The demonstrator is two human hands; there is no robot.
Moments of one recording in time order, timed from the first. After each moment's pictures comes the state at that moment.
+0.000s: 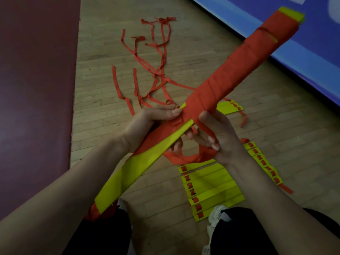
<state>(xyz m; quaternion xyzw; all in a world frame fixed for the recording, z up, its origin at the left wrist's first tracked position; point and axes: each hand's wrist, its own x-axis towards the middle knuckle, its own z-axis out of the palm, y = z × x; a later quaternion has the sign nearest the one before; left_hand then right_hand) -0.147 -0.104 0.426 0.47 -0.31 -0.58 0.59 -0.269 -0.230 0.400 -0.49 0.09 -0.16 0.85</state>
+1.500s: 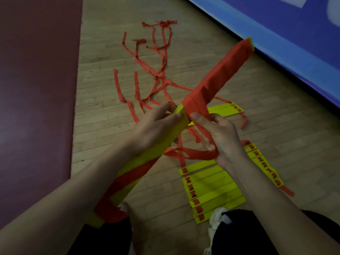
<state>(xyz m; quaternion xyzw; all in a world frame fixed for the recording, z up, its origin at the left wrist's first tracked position) -0.150 -0.108 0.413 0.72 -0.36 -0.31 0.51 -0.266 -0.228 0.401 -0.56 0.33 -0.22 0.73</state>
